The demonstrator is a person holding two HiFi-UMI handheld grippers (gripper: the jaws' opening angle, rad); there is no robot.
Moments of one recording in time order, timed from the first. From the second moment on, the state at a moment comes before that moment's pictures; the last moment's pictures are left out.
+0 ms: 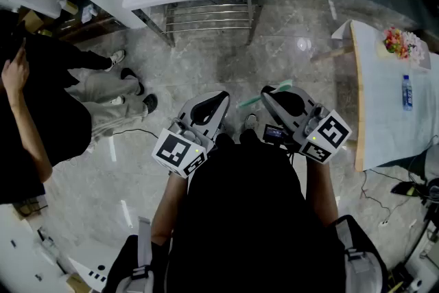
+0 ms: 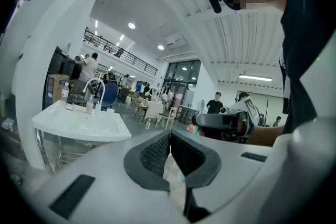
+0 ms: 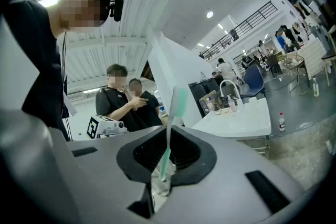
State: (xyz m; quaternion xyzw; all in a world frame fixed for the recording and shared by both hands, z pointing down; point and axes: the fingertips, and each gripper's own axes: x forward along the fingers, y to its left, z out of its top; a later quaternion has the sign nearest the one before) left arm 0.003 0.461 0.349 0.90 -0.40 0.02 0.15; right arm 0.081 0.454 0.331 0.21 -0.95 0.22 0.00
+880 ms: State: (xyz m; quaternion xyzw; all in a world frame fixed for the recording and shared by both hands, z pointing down) left arm 0.050 0.454 0.355 0.88 -0.44 0.02 0.17; right arm 0.124 0.439 0.350 0.20 -0.95 0.23 0.01
